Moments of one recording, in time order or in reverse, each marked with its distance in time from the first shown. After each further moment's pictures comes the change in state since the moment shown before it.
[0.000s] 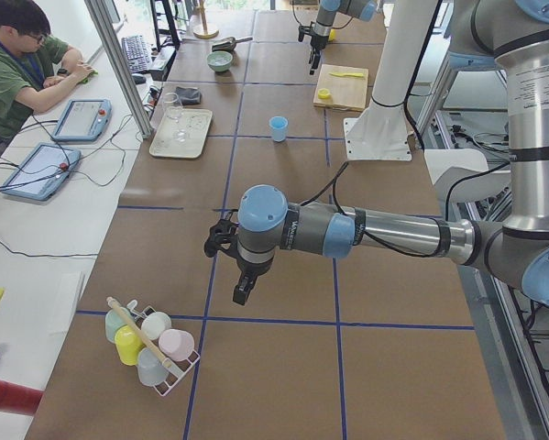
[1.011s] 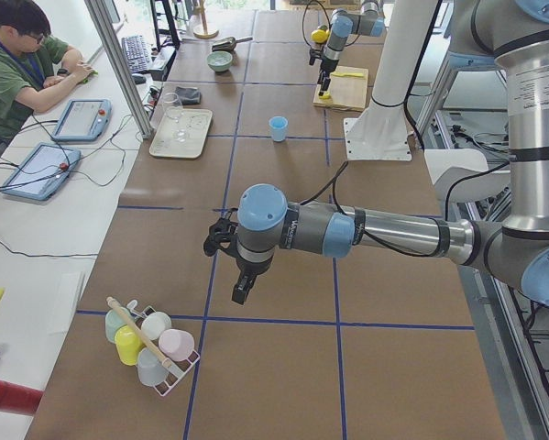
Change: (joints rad) left arm -0.001 -0.002 0.000 -0.001 0.000 0.000; right arm -0.154 0.101 -0.124 0.000 -0.116 0.068
